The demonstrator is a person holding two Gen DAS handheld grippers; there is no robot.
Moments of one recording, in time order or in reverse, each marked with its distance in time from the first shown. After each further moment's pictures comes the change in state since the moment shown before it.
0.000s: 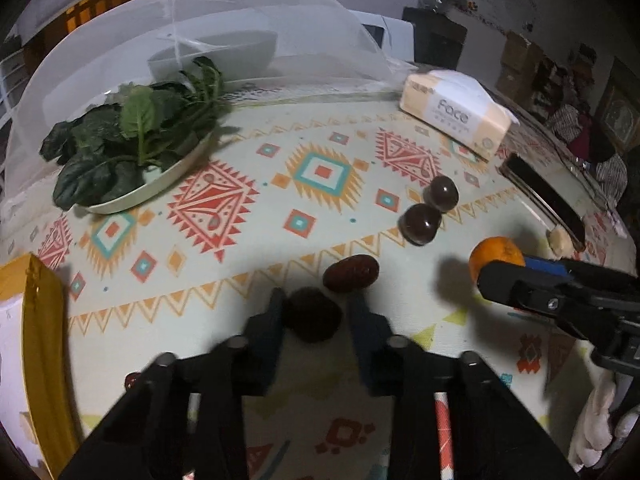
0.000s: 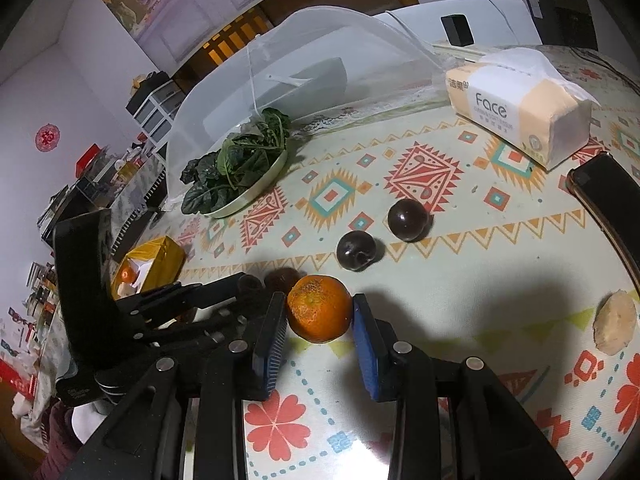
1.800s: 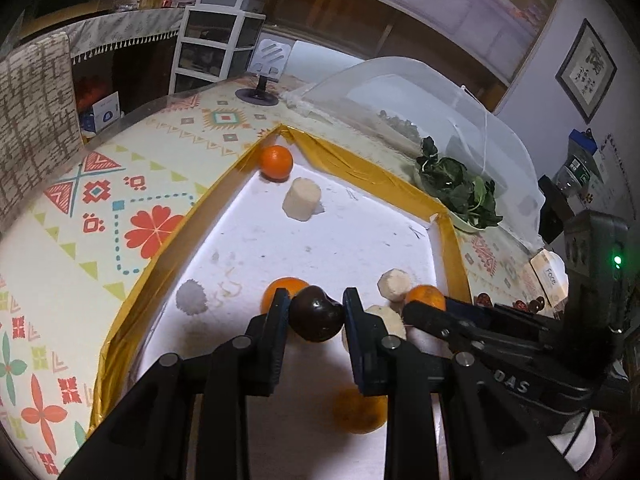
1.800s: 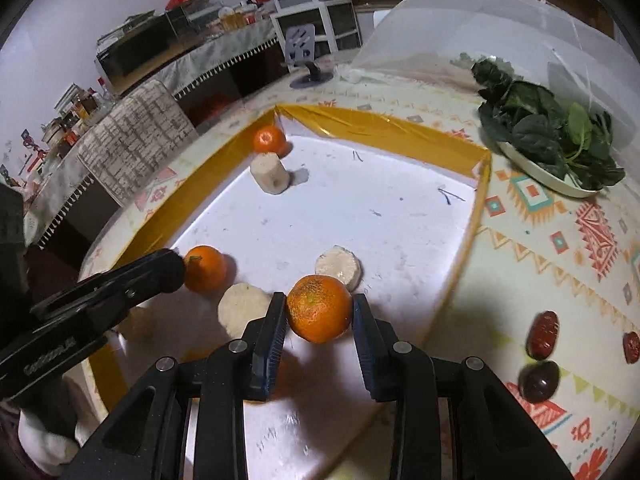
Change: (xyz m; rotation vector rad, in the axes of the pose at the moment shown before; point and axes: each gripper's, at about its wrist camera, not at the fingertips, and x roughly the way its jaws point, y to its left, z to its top) left arm -0.196 0.249 -0.183 -0.648 -0.243 0.167; right arm 0.155 0.303 -0.068 -0.524 0.280 0.066
